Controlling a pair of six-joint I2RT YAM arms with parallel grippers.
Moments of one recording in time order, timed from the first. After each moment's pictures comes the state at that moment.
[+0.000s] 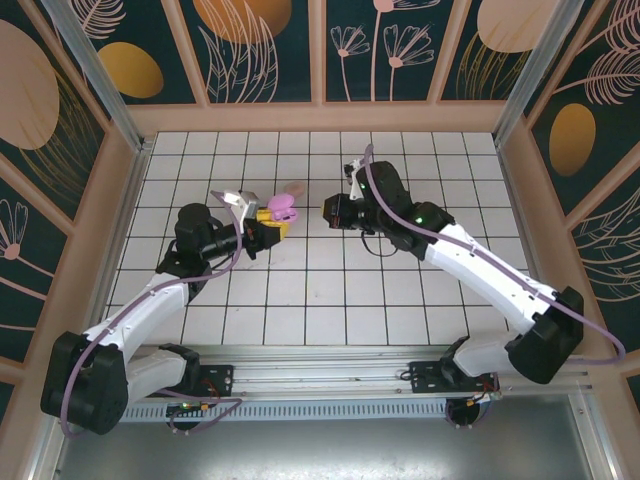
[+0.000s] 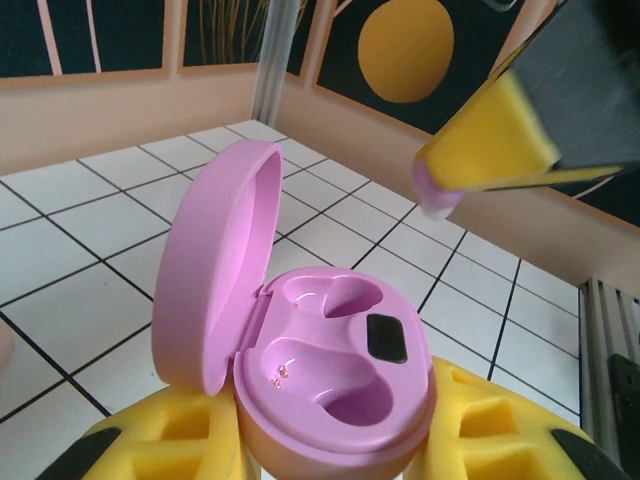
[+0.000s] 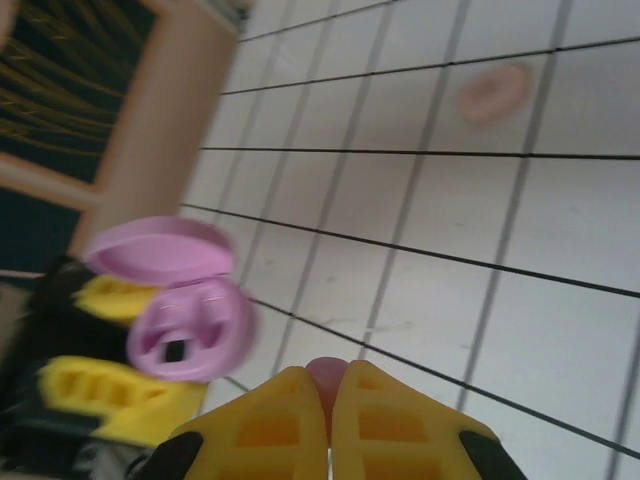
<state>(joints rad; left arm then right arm) -0.34 1.13 0.59 0.36 0.76 -0.16 0.77 1.33 1.25 -0.47 -0.15 0.68</state>
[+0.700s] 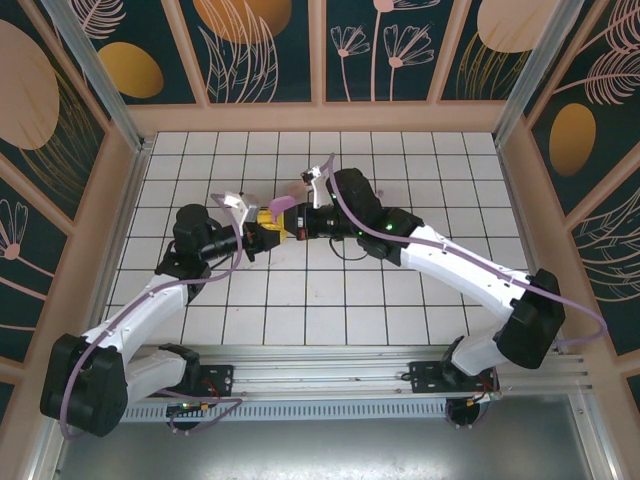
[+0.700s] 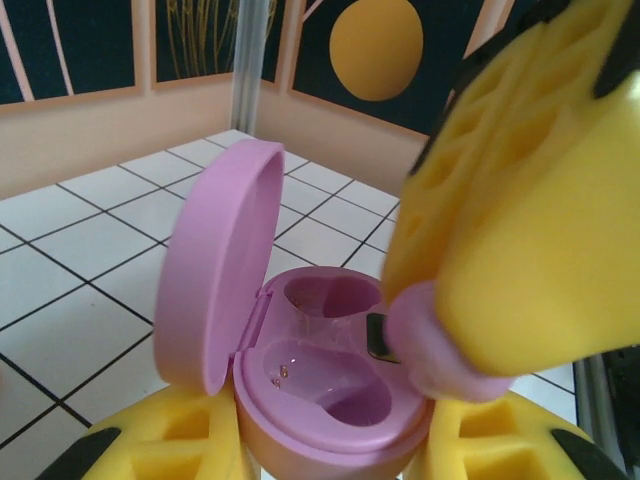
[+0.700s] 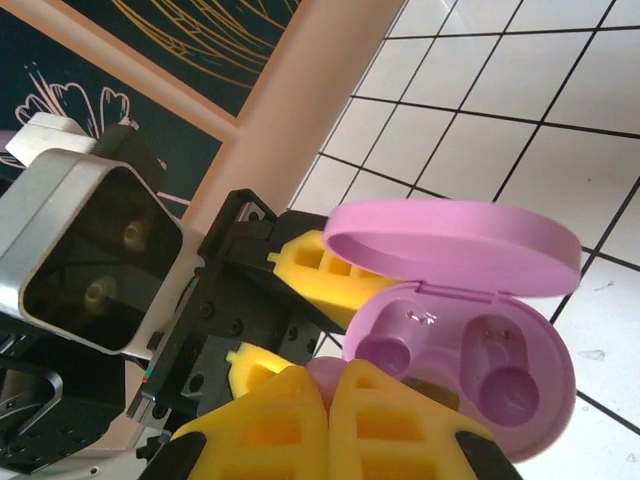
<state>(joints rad) -0.34 1.12 0.58 0.38 0.81 -0.10 0.90 1.47 1.29 -0.26 -0.29 0.68</state>
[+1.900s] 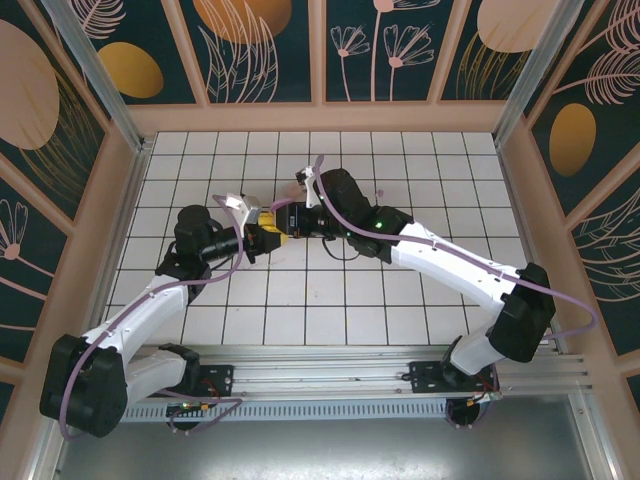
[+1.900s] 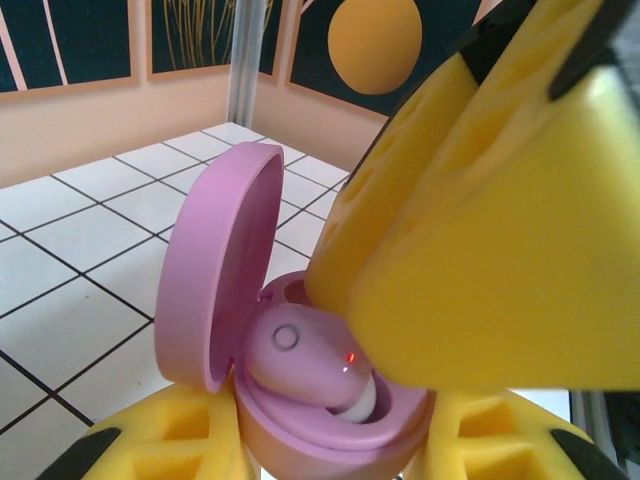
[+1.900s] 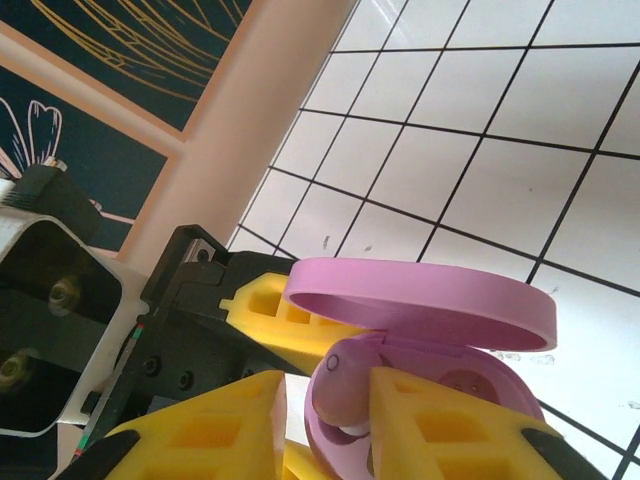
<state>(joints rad) -0.34 1.11 0.58 0.36 0.80 -0.10 0.93 1.50 1.34 -0.33 -0.15 0.67</state>
